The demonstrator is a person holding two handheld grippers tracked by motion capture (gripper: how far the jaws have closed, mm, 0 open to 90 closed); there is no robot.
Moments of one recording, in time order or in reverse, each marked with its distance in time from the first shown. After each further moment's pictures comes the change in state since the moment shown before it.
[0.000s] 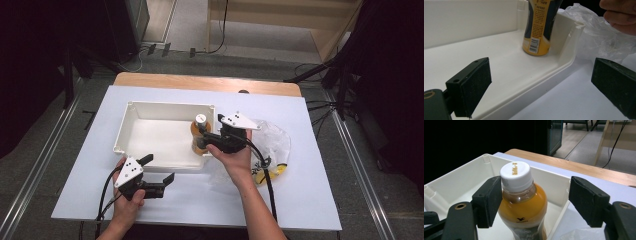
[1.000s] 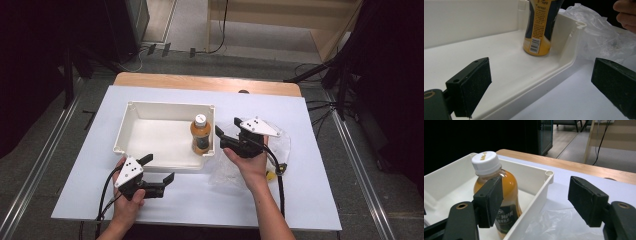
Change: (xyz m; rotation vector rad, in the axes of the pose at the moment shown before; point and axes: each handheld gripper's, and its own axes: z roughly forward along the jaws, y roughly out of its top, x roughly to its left) left arm 0.000 0.000 0.001 -0.003 0.004 -0.003; right arm -0.029 -0.012 -0.030 -0.017 -0.058 0.021
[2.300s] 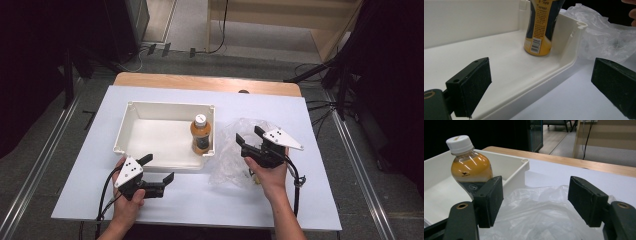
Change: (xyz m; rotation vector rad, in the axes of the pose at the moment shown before) left arm 0.000 0.000 -0.001 0.000 0.008 -0.004; right arm -0.036 -0.023 -0.039 -0.010 -0.062 0.008
